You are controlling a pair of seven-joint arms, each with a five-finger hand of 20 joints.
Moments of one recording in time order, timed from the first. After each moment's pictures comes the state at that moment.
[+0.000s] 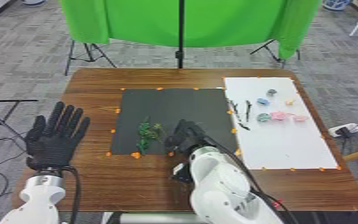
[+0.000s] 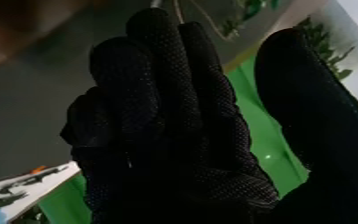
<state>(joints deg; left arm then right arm) 123.0 -62.7 -94.3 -119.7 -2.8 5.8 20.9 -91.0 -76.9 51.6 -115.0 -129.1 -8.3 44.8</state>
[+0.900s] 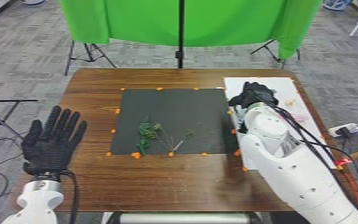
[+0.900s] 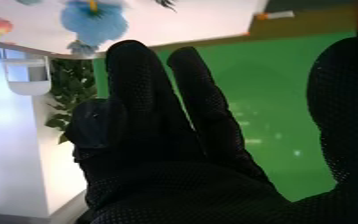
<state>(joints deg) 125.0 -63.1 -94.9 -120.7 -2.9 5.9 22.2 -72.6 -62.6 58.9 -96.2 -138.8 -14.0 45.2</state>
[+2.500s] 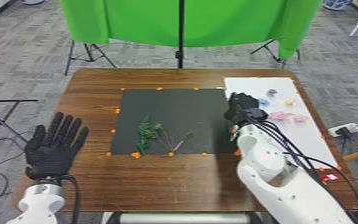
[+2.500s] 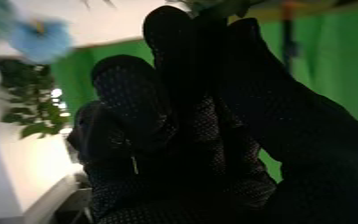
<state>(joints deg) 126.0 -65.1 -95.6 -120.3 -2.1 7.1 20.0 -81.0 -58.5 54.3 -104.1 -143.1 1.1 38.5</state>
